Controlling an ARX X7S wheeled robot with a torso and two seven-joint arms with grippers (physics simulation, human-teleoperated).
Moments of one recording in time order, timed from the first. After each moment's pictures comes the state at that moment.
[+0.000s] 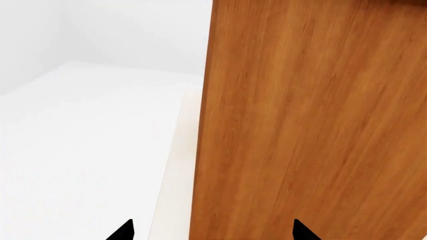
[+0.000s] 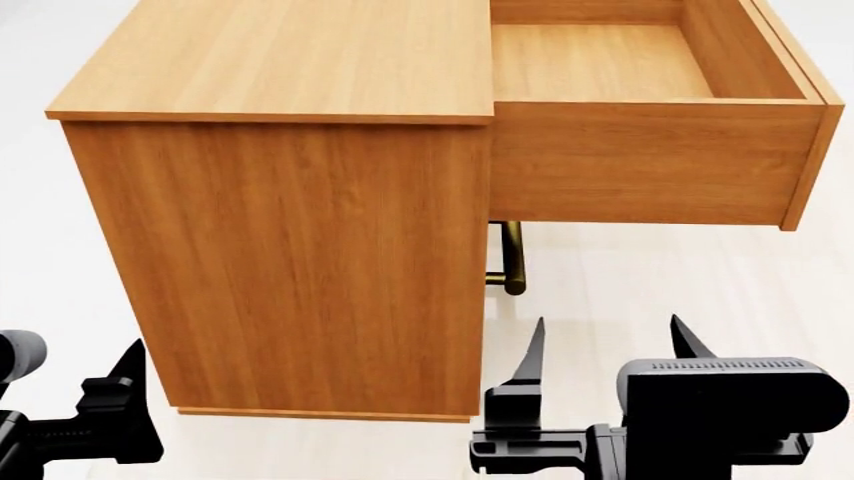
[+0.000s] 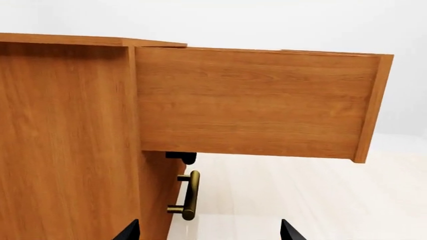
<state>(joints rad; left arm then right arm) -0.33 -0.18 -0.17 0.65 -0.50 -1.16 -0.19 0.25 0.19 0.00 -0.66 0.24 0.86 0.13</state>
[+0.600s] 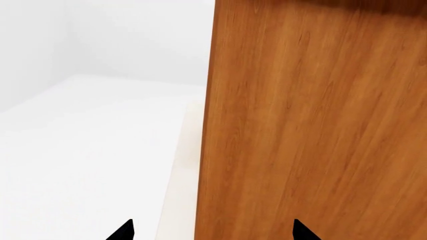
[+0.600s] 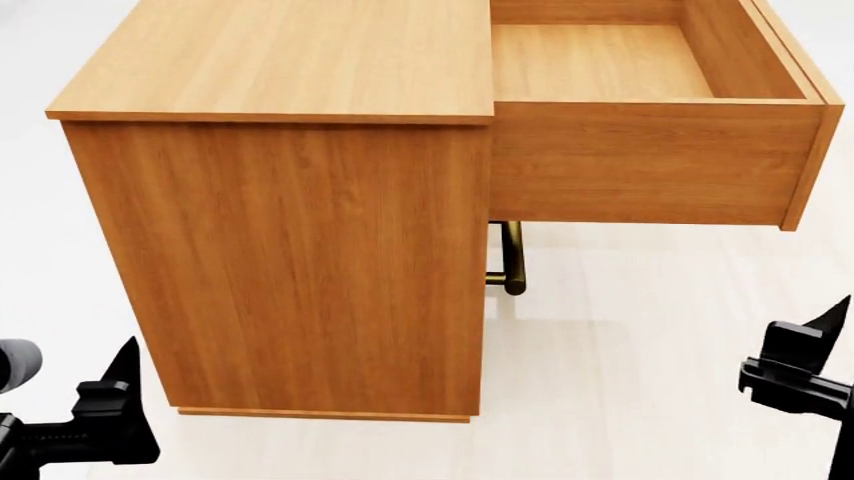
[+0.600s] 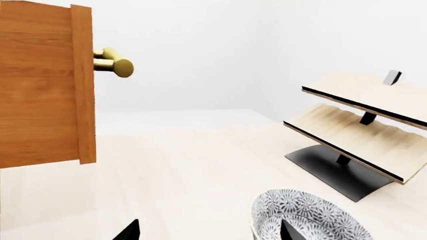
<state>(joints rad) -0.29 -0.20 -0.14 0.65 -0.48 -1.07 -0.19 0.40 0.34 0.21 -0.27 0.11 0.76 0.26</state>
